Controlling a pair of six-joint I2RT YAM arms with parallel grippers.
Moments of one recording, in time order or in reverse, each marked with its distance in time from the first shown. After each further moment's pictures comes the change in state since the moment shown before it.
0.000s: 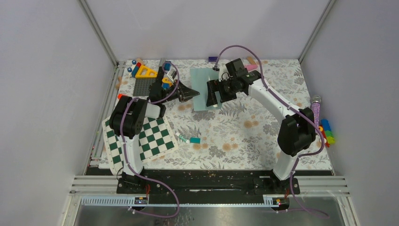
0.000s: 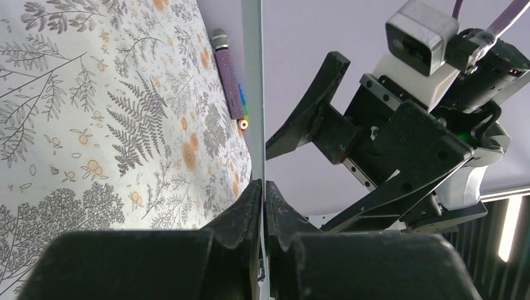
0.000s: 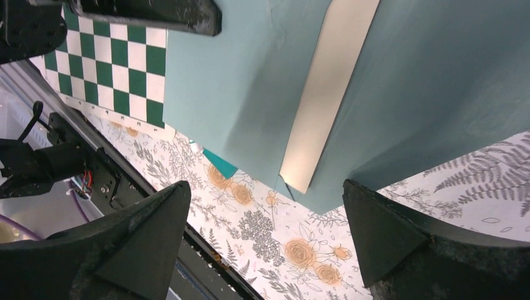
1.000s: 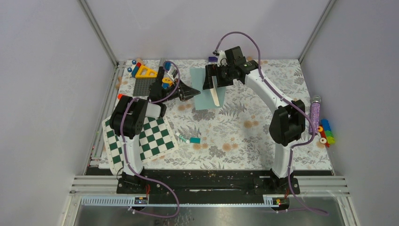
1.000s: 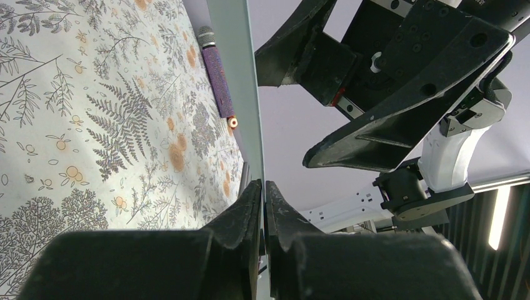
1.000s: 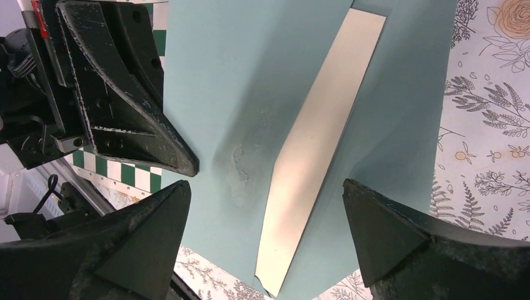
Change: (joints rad) left arm -0.007 0.000 0.012 0.032 0.008 -0.042; right arm -0.035 0.169 0.239 0.058 0.030 0.057
